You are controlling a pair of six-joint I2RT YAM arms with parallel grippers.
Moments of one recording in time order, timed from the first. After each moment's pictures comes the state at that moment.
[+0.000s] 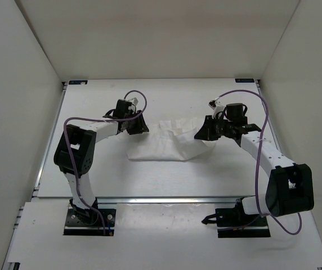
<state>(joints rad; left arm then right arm) -0.34 1.86 1.12 -0.10 0.26 -0.49 0.18 1.36 0.91 -0.31 -0.68 0.18</state>
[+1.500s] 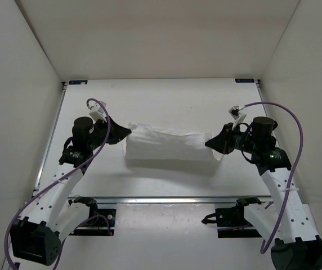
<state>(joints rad) -0.23 0.92 0.71 -0.12 0.41 -0.59 0.10 0.84 0.84 -0.55 -0.77 0.18</state>
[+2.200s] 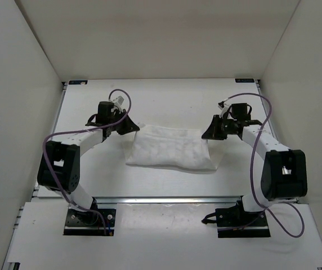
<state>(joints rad) -0.22 1.59 0.92 -0.02 0.43 -0.56 0.06 1.48 0.95 -0.37 -0.63 0.25</state>
